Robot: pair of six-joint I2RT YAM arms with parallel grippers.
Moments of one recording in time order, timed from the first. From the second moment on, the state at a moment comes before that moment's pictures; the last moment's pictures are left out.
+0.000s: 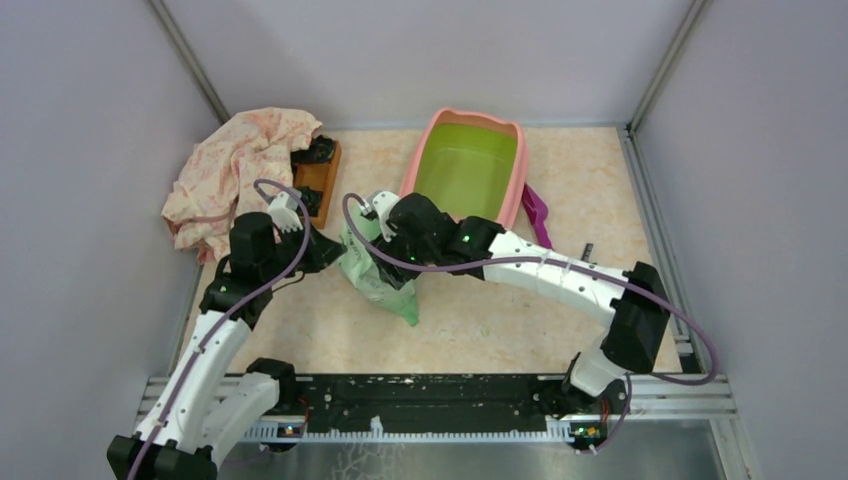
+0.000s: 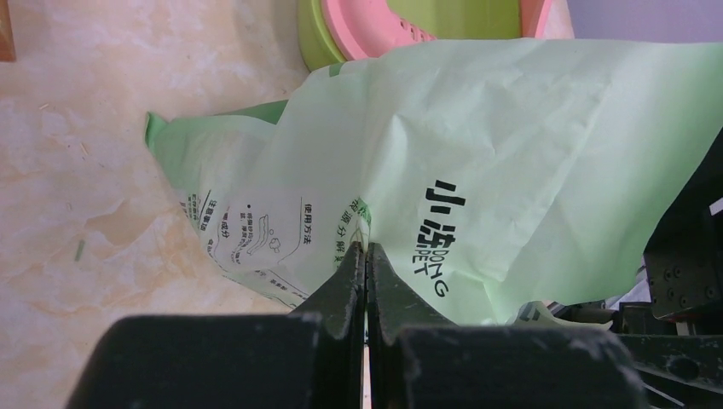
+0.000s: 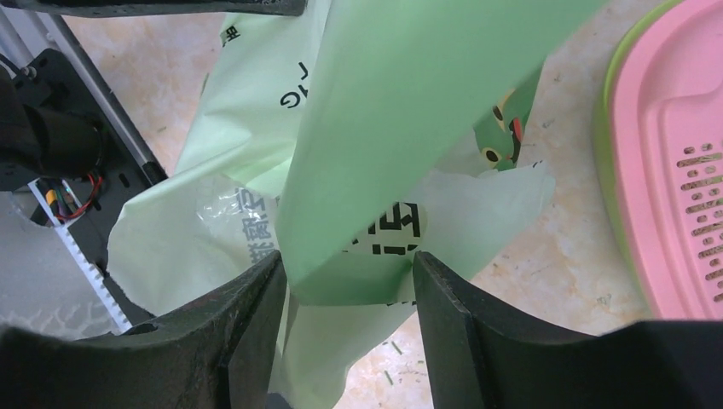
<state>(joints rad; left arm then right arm) -0.23 0.80 0.72 -0.37 0.36 -0.50 1.05 1.55 1.40 -0.57 -0.03 0.15</state>
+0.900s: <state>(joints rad) -0.23 0.79 0.73 -0.36 0.38 -0.49 1.05 1.64 1.53 -0.66 -0.01 0.06</state>
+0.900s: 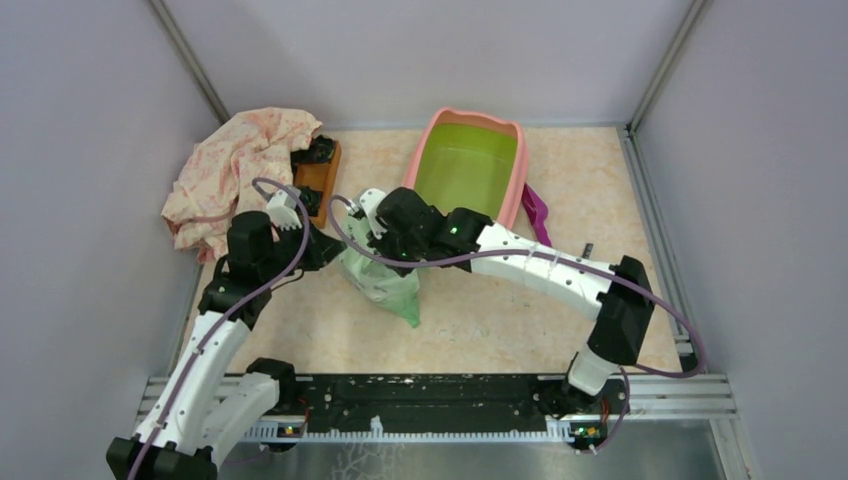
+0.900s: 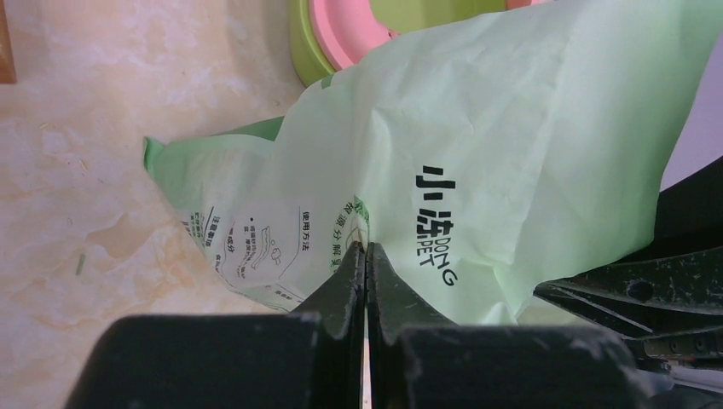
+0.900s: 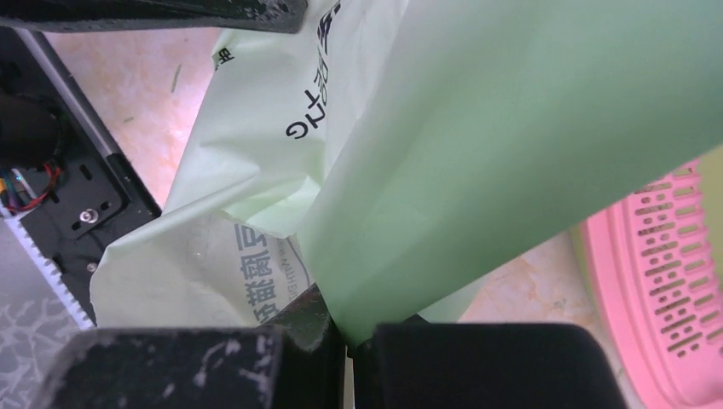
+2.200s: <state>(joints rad) -0.23 0.77 0.69 -0.27 0.38 -0.49 1.24 1.58 1.53 -0.57 0.41 -0.06</state>
